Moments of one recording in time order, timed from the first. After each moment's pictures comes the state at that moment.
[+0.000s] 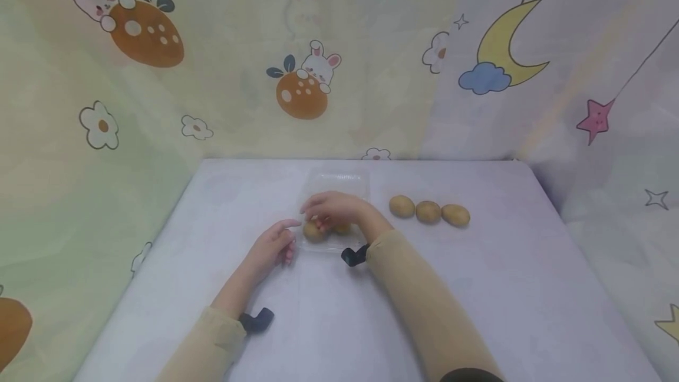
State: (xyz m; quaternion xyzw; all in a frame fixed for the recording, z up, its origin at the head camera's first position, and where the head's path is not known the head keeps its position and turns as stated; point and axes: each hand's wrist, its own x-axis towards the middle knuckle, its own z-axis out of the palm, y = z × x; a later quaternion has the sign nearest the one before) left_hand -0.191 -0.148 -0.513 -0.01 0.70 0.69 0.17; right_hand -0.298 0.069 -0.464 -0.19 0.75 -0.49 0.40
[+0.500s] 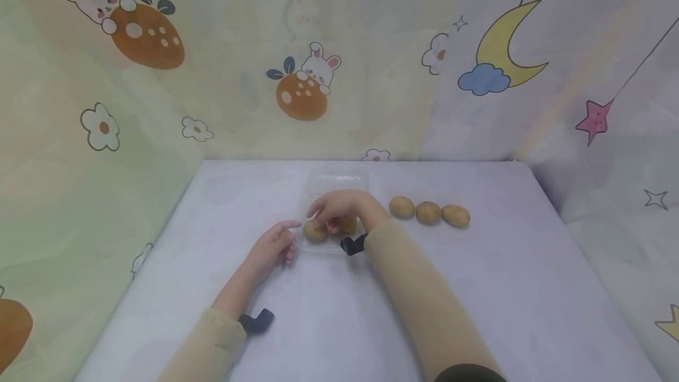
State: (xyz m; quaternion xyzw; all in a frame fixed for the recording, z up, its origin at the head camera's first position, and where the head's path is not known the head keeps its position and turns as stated) left_hand -0.191 -0.148 -0.514 -0.01 0.70 0.69 0.17; right_hand -0.305 0.072 -0.445 -0.18 0.78 -0.37 0.47
